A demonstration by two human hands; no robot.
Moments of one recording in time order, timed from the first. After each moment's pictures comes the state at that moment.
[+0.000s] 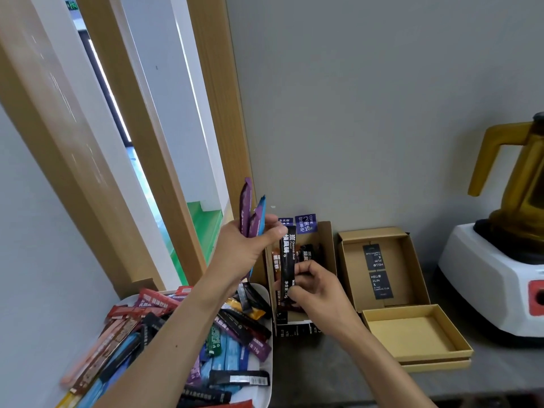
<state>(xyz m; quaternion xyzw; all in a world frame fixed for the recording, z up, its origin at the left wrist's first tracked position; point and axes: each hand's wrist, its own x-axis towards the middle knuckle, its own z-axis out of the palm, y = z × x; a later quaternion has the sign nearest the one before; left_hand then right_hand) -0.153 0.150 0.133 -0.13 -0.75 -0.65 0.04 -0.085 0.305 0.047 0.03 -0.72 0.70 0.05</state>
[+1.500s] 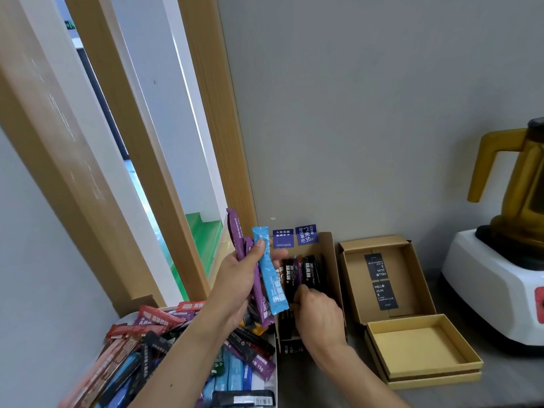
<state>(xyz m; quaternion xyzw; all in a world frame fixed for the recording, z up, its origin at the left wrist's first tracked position) -0.147 0.149 0.116 -0.07 -0.64 -0.76 -0.08 -0.125 0.286 -0.001 -0.10 -0.96 0.21 0.18</state>
